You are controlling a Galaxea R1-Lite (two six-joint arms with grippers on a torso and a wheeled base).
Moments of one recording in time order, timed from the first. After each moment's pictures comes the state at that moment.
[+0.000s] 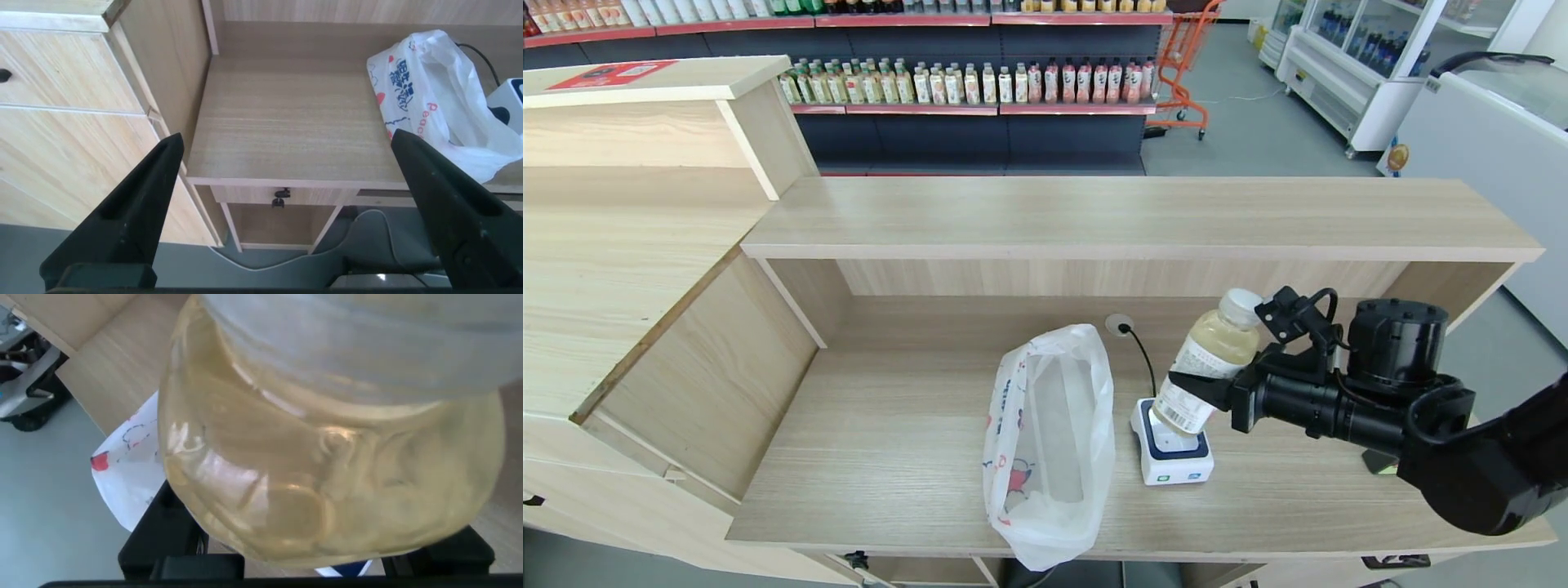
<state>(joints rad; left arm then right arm) 0.00 0.00 0.00 0.00 0.00 0.01 0.30 1.88 -0.60 -1.09 0.50 -0.12</state>
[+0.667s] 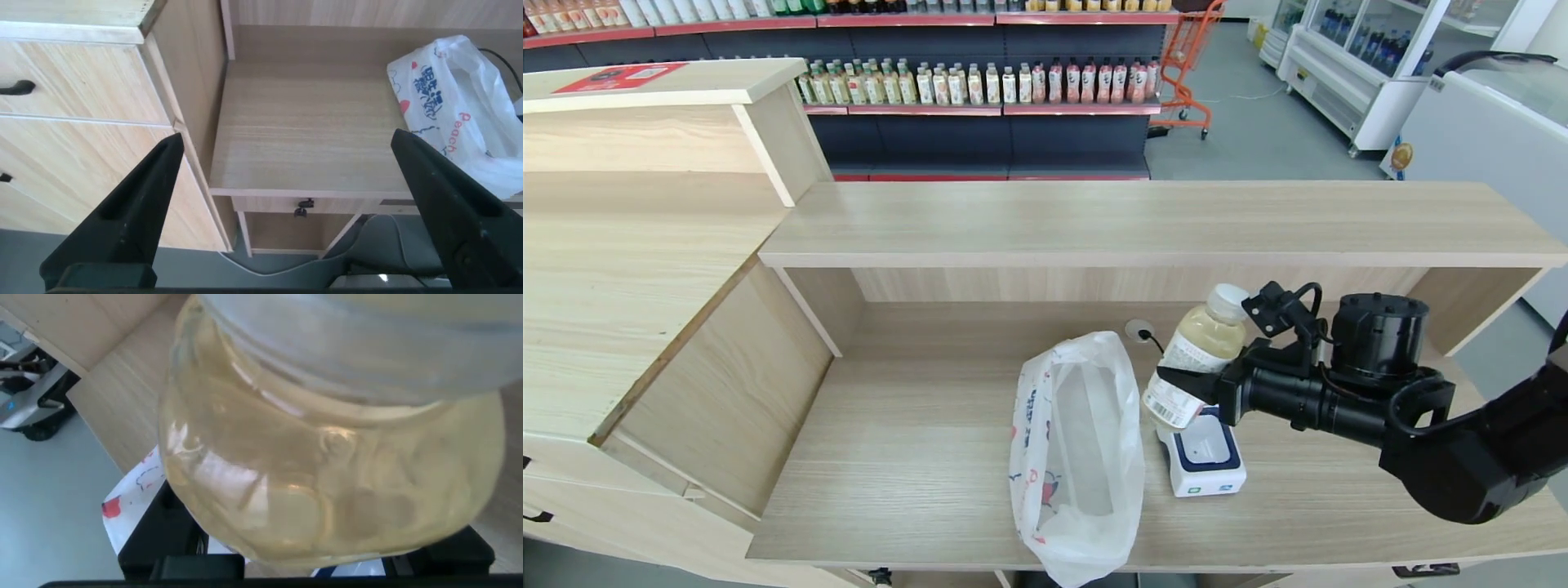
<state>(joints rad) 0.00 0.00 0.00 0.00 0.00 0.00 0.31 1.91 -0.65 -1.08 0.51 -0.10</state>
